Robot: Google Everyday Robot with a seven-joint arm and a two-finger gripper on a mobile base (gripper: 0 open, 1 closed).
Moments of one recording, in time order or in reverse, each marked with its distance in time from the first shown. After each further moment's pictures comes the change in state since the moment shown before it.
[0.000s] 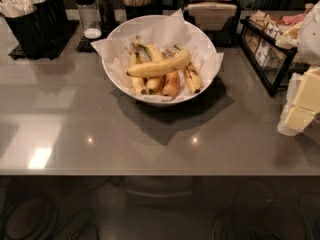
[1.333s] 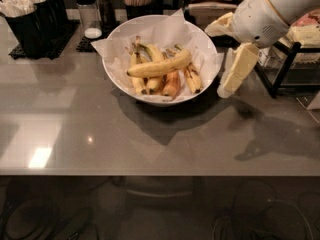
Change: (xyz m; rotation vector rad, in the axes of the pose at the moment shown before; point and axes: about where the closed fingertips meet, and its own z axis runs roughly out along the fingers) arm -0.106 -0.066 0.063 -0.161 -0.429 -0.200
